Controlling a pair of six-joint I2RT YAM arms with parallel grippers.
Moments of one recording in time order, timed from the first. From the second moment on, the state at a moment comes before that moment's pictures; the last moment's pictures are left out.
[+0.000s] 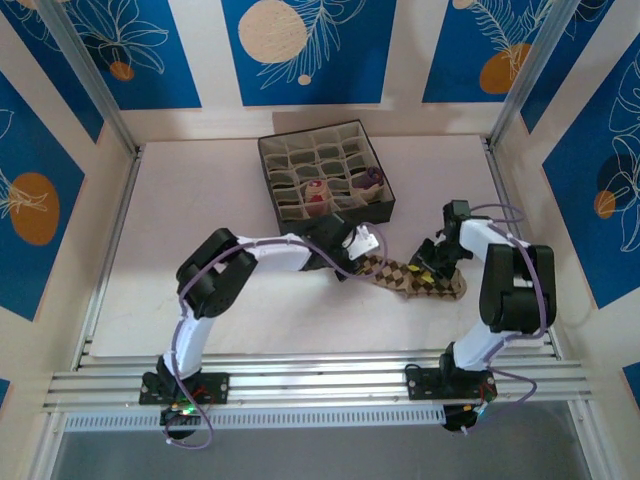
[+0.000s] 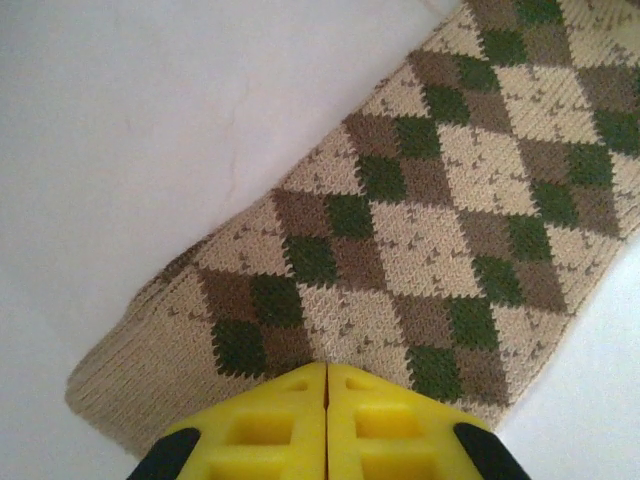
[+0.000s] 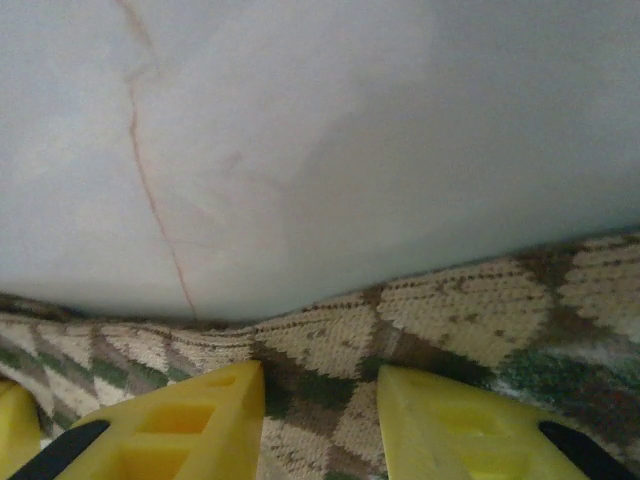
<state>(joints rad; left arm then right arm) -0.85 2.08 1.30 -0.11 0.25 0.19 -0.05 1.66 0.93 -0.77 -0.33 0.52</state>
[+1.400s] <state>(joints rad) -0.78 0.95 0.44 -0.22 -0.03 -0.34 0.98 1.57 0.97 -0.77 0.10 0.40</state>
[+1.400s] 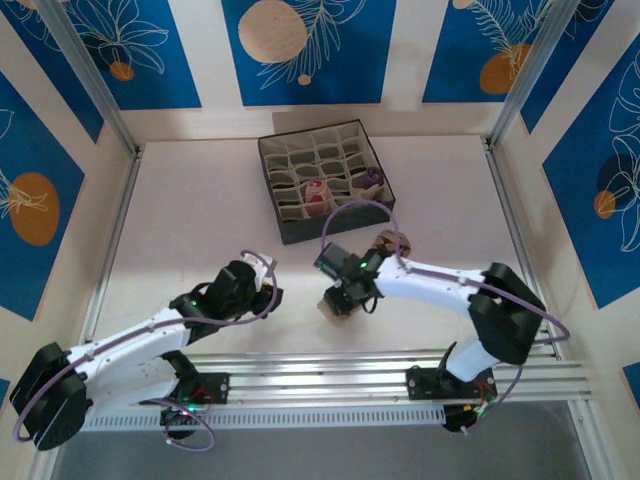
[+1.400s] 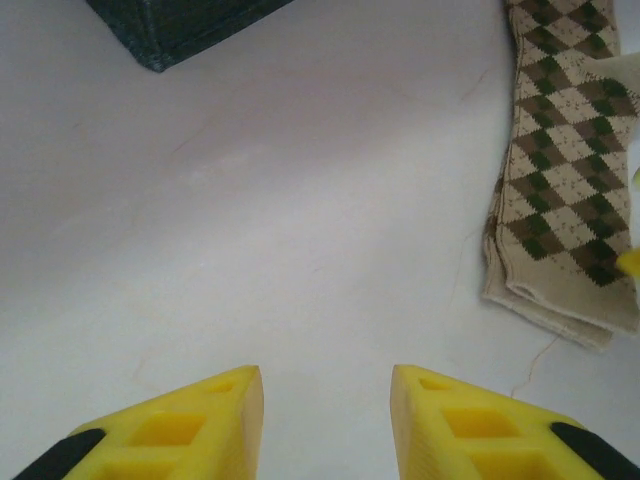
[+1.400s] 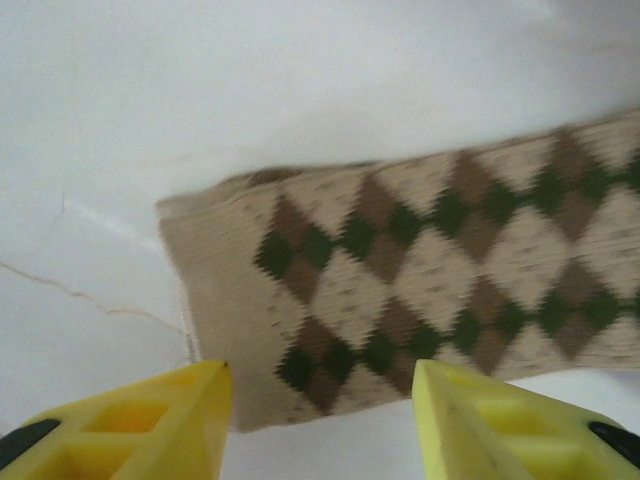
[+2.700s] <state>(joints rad) -0.86 1.35 0.50 0.09 0.54 0.70 0.88 1.59 0.84 -0.67 -0.45 0.32</state>
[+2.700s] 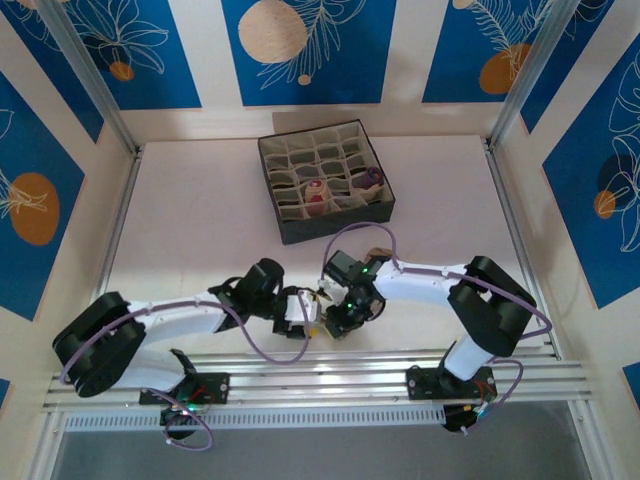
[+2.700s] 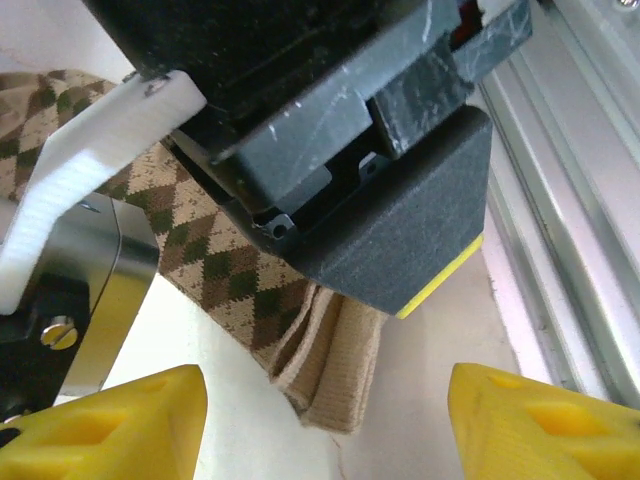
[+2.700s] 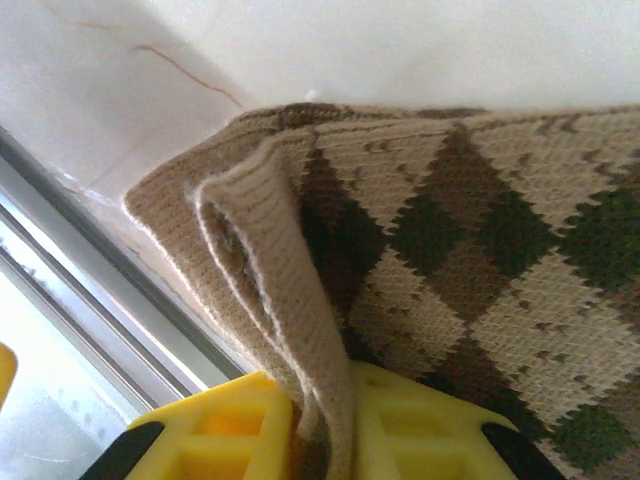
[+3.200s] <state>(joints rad) -0.86 1.50 0.49 0.28 0.60 0.76 0.82 1.59 0.83 -0.69 -0.53 0.28</state>
